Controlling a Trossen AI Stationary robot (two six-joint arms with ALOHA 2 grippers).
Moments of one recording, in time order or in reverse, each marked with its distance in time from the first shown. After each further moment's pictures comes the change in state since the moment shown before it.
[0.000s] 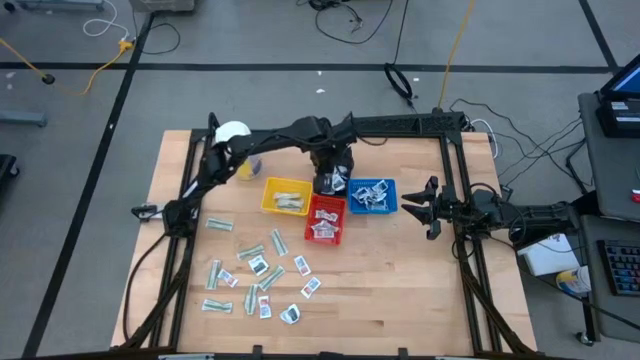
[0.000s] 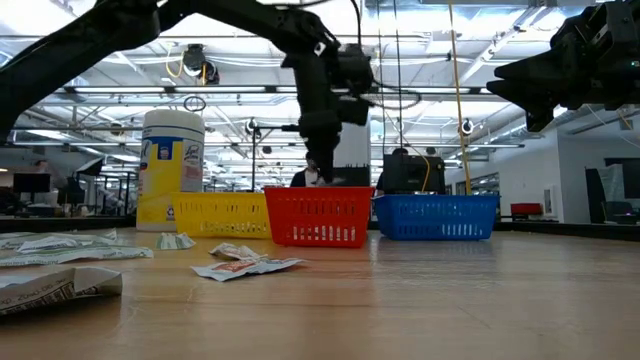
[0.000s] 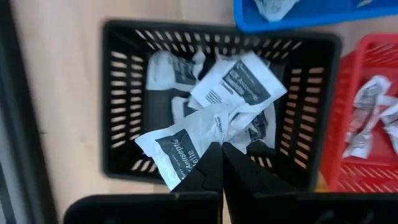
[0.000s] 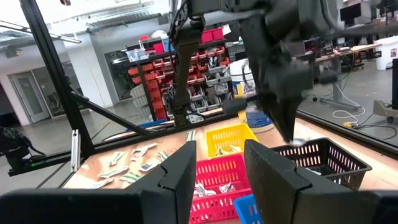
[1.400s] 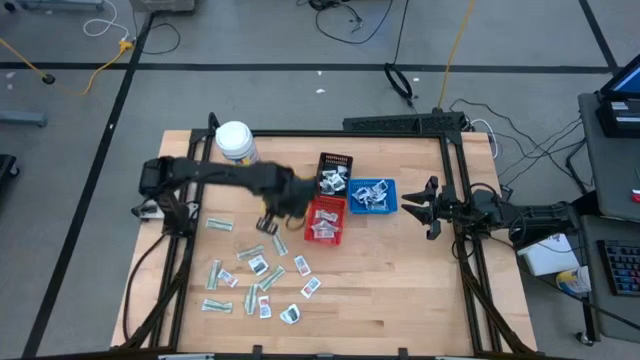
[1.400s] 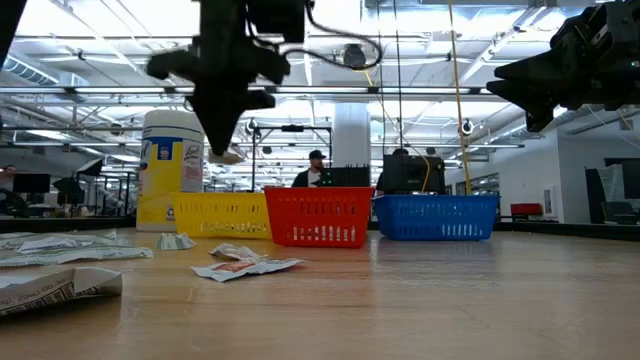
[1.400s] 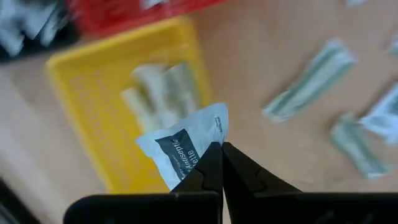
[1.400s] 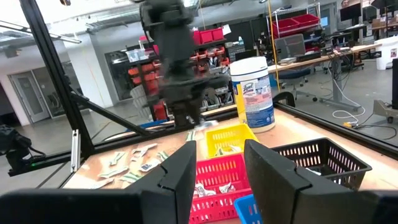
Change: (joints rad) left arm -0.288 -0.529 -0.695 -0.060 -0.080 0.017; right arm 0.000 0.000 0.000 0.000 0.000 0.000
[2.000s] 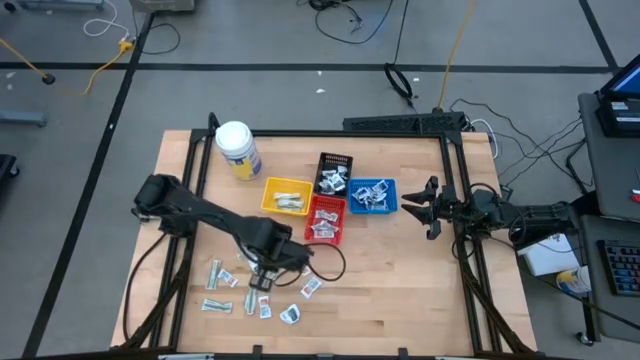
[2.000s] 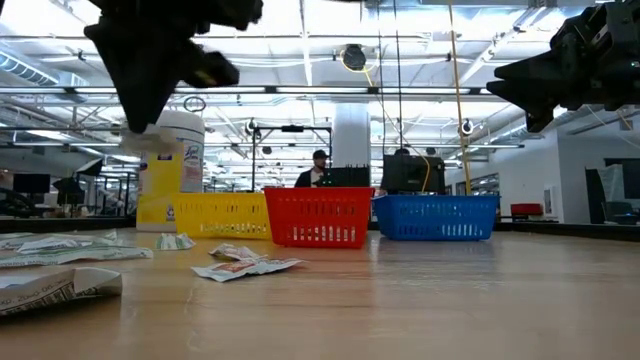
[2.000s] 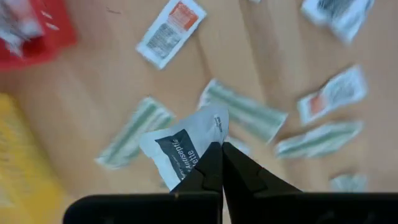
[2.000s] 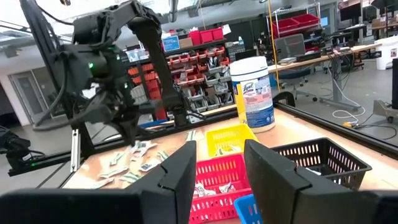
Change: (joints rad) left arm -0.408 0.031 0.000 0.034 0.138 -0.468; right arm 0.000 0.000 0.000 0.000 0.000 0.000
